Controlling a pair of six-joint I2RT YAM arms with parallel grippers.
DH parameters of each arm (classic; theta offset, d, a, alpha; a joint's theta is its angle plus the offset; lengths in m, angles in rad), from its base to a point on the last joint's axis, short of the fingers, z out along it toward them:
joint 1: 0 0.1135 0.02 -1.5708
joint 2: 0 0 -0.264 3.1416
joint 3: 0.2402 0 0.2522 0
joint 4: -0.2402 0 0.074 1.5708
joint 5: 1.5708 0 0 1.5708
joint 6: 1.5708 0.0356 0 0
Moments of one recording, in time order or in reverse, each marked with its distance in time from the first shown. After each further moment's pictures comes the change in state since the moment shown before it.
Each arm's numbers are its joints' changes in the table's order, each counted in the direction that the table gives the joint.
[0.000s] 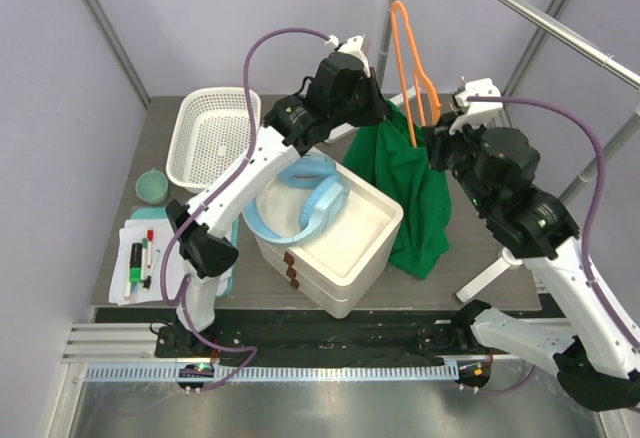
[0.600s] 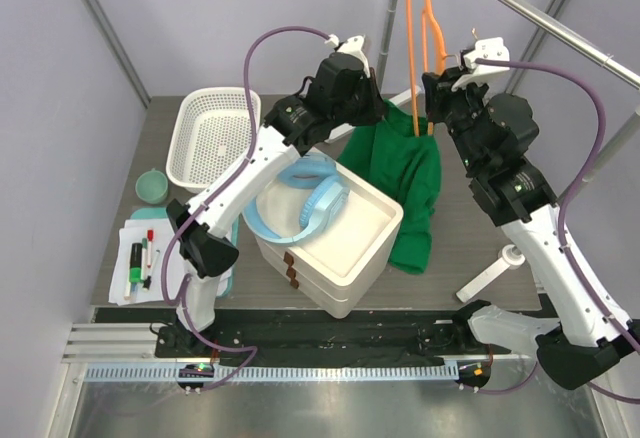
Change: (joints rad) left arm -0.002 0.003 0.000 -0.003 -0.030 0.041; right arm -0.119 0.187 0.069 0.382 -0.067 -0.074
